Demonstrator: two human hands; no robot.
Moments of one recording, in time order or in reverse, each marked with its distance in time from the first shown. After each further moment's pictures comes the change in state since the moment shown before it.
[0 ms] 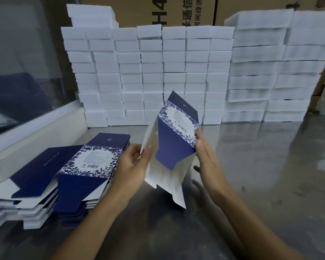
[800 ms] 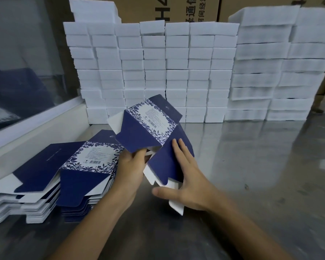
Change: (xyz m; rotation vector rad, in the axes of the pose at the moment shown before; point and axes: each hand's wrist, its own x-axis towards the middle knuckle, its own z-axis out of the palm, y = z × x) left_hand -0.003 0.005 0.007 -0.226 0.138 -0.080; right_hand -0.022 0.010 0.019 -0.576 -0.389 -0.073
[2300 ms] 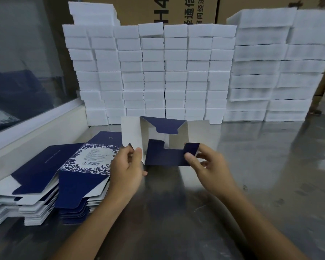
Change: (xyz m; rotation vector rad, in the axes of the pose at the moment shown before) left_hand 0.009 -0.017 -0.014 0.321 0.101 0.161; right_hand 0.007 0.028 -0.033 0.153 0.378 -0.124
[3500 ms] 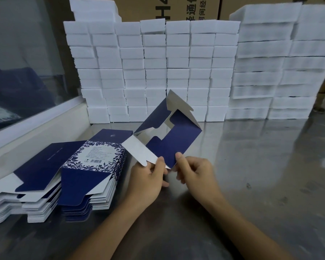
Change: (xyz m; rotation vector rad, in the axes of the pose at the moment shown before) left_hand -0.025 -0.001 0.023 -0.006 -0.218 -0.082; right_hand -0.014 -0.020 0.040 0.108 0.006 0.192
